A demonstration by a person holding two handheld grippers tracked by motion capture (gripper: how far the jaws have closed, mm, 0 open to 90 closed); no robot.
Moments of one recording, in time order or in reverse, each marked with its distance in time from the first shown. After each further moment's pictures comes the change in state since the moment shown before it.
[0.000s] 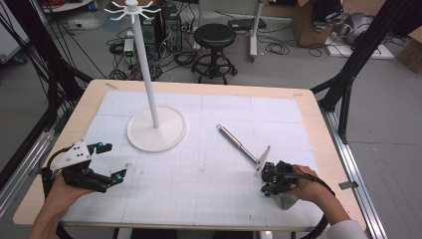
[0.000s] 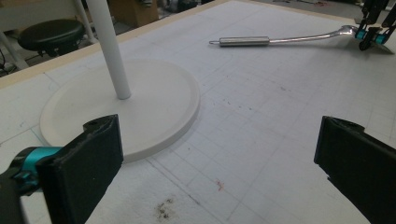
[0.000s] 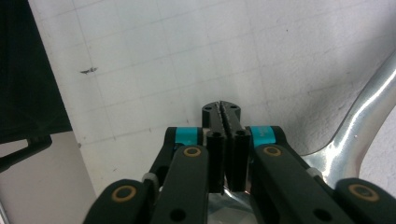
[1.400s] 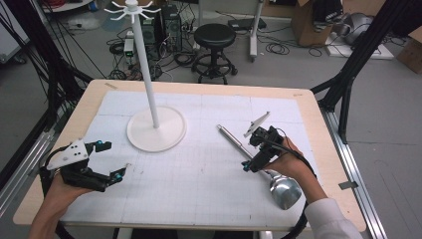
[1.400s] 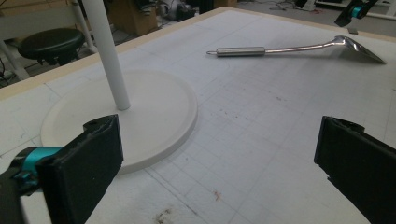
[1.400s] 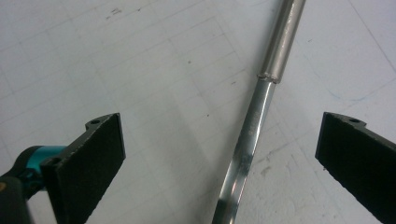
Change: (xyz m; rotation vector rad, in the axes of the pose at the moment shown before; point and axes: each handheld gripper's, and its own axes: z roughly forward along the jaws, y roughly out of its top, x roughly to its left) left arm -0.001 0.007 -0.003 -0.029 -0.005 0.005; right arm -0.038 0.053 -0.042 -0.254 -0.204 0.226
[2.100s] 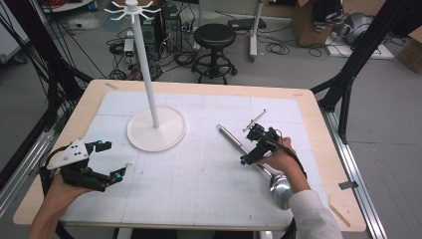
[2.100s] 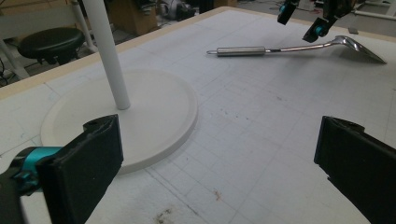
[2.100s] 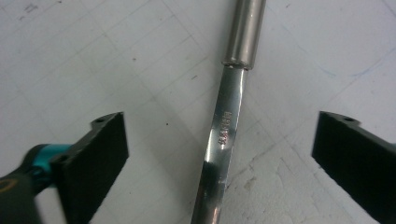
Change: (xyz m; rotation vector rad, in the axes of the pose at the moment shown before) left arm 0.000 0.000 0.001 0.004 -0.002 0.002; right arm -0.027 -0.003 0.040 0.062 -0.022 0.155
